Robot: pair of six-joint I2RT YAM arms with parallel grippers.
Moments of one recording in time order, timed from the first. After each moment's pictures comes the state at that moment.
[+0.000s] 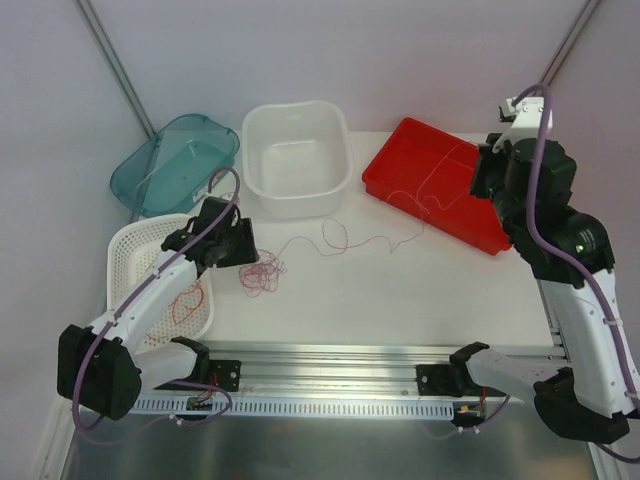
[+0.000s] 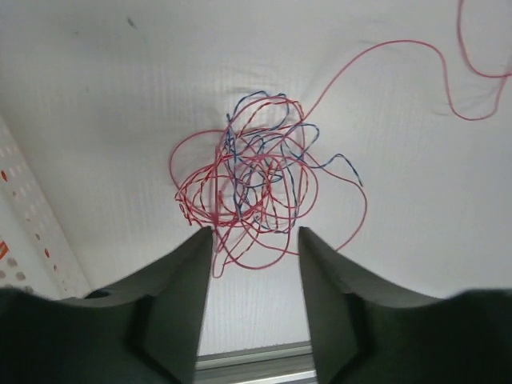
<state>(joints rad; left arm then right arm) -0.35 1.14 0.82 -0.64 -0.04 -0.48 0.49 1.06 1.71 -0.90 0.49 0.10</state>
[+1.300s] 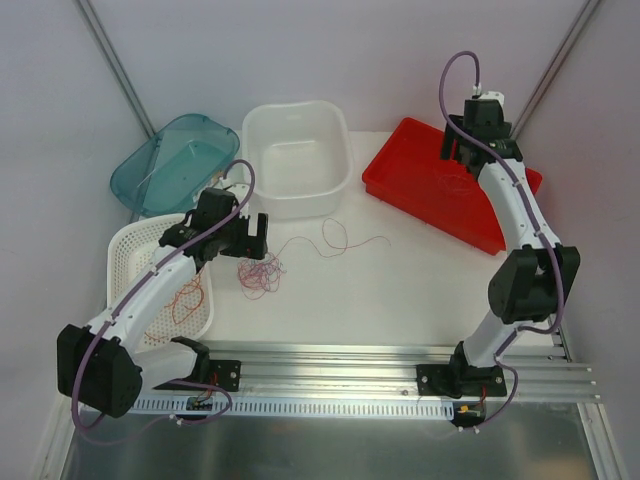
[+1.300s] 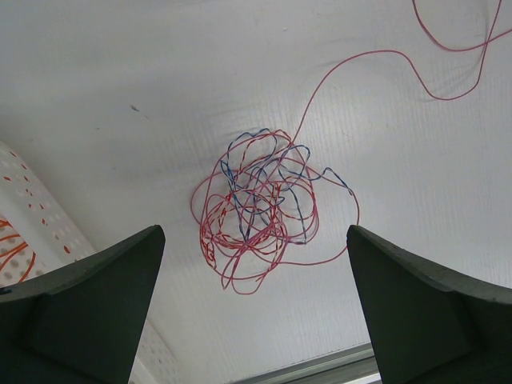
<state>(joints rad) -0.35 1.14 0.90 -0.61 0.02 -0.17 0.08 1.73 1.70 -0.59 0.41 0.13</state>
